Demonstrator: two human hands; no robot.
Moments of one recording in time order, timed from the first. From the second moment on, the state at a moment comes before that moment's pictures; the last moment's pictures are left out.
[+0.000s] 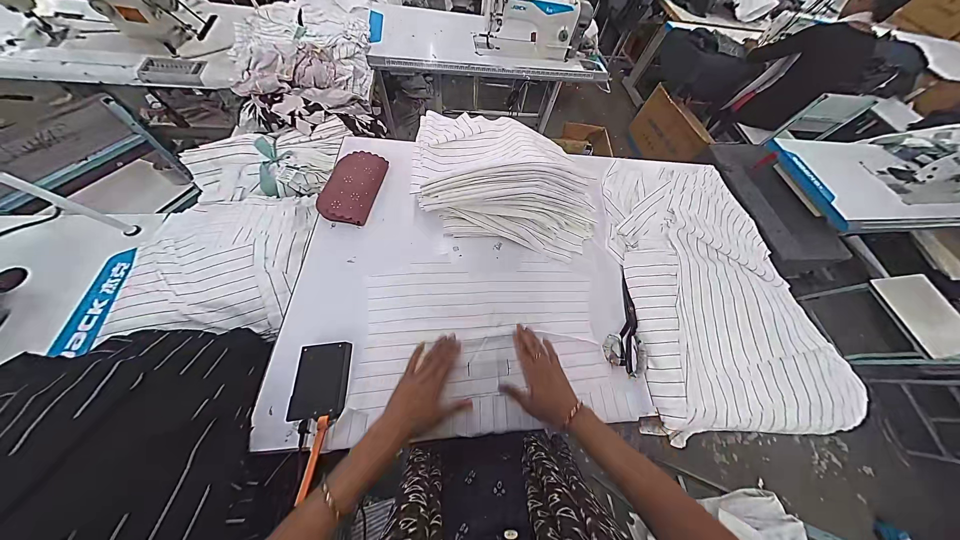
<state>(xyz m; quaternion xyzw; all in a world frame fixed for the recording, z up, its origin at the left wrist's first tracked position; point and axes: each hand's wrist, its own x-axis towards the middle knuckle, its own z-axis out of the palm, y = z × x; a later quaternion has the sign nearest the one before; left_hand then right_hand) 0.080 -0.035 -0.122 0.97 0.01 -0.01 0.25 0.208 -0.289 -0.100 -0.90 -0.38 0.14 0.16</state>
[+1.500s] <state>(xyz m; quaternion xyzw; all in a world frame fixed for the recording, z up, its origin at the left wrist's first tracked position) 0.139 0.029 -0.145 0.97 0.16 0.06 0.19 0.230 -0.259 -0.099 -0.85 -0.44 0.05 0.27</state>
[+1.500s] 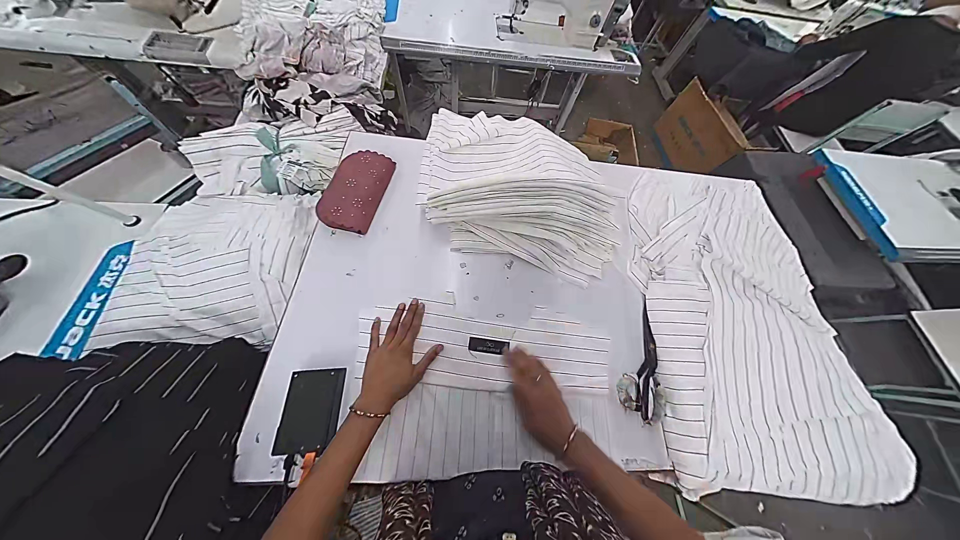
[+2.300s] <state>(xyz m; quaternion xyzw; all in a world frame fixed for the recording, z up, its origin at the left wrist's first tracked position) 0.155 0.044 -0.144 0.92 0.28 0.15 0.21 0.329 -0.304 -0.096 -0.98 -0.12 0.14 0.12</state>
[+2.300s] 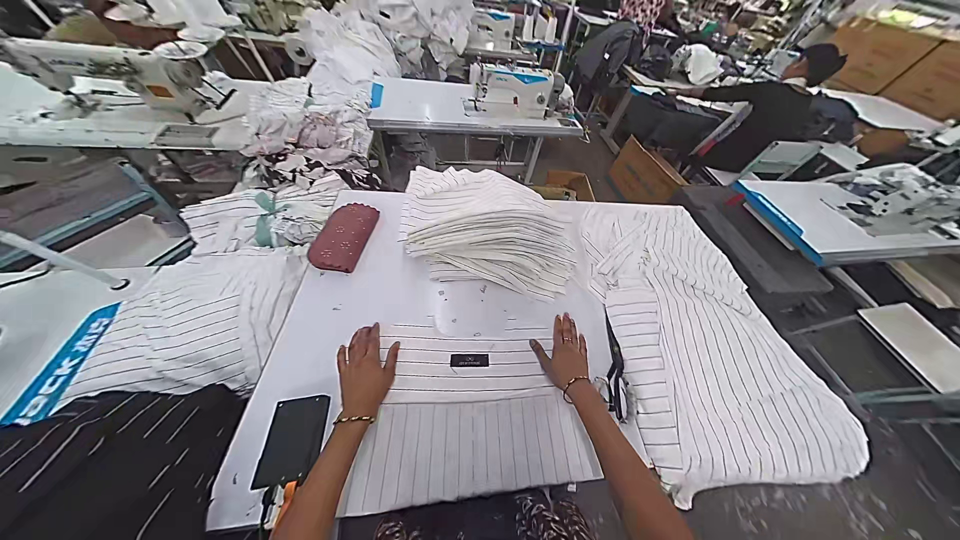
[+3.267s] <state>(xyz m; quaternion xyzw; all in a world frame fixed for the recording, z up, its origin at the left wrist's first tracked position) 0.081 -0.062 0.019 0.76 -0.10 0.25 0.59 0.152 -0.508 0.216 -0.68 -0.30 -0.13 0.65</state>
